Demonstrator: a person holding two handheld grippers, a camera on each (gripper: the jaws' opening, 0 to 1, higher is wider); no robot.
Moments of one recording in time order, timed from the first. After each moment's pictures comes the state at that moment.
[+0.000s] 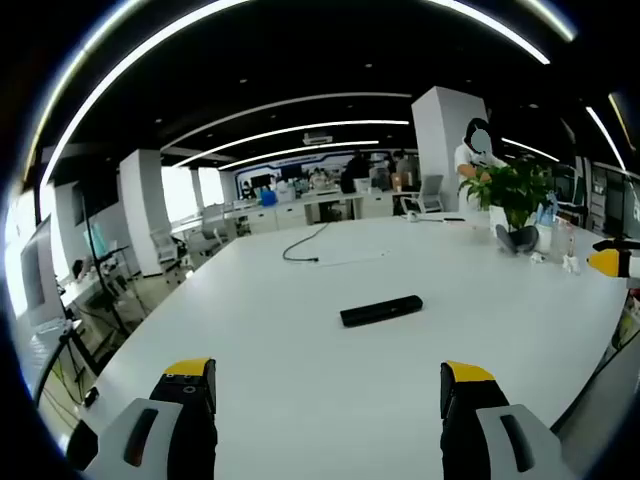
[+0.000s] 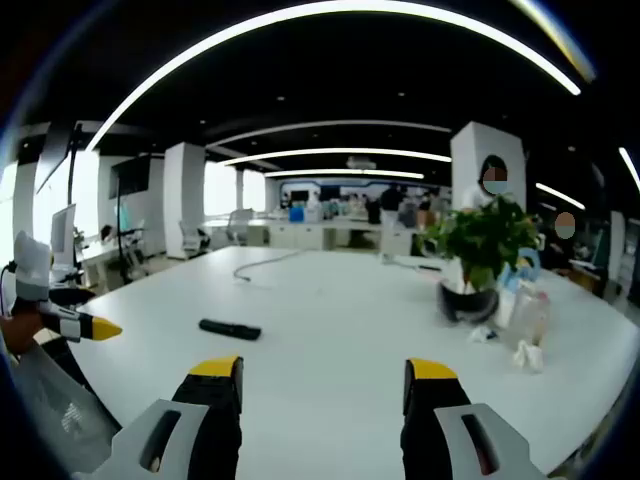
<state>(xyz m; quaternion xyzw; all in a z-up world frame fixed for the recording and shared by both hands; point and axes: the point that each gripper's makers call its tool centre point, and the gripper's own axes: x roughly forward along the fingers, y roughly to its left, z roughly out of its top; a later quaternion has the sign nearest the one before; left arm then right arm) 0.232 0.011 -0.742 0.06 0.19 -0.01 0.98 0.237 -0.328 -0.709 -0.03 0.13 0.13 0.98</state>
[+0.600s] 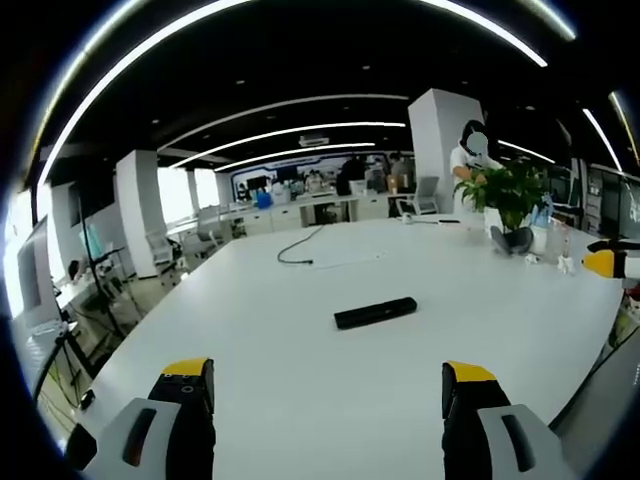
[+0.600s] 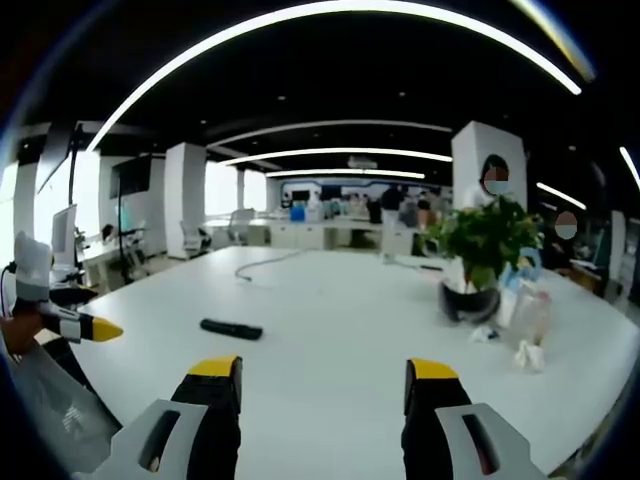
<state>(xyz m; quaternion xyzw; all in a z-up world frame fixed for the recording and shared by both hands) 0.232 0.003 -0.741 0.07 0.19 -0.03 0.98 0.237 -0.326 -0.710 -0.03 0.13 0.13 0.98</state>
